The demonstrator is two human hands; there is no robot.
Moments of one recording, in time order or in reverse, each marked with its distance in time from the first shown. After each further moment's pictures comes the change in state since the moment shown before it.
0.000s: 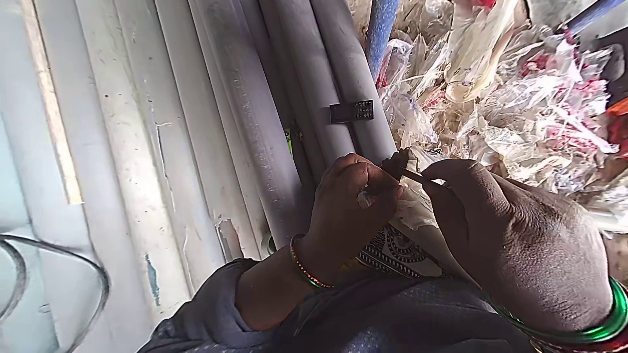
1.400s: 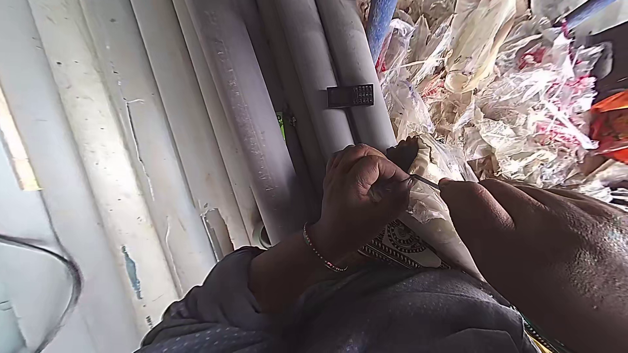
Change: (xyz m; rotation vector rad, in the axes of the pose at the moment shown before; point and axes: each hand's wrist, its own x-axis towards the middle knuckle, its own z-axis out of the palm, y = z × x) left_hand -0.006 -0.020 0.016 -0.093 0.099 0.150; right_hand -0.006 -0.001 -0.015 -0.104 -0.148 -0.194
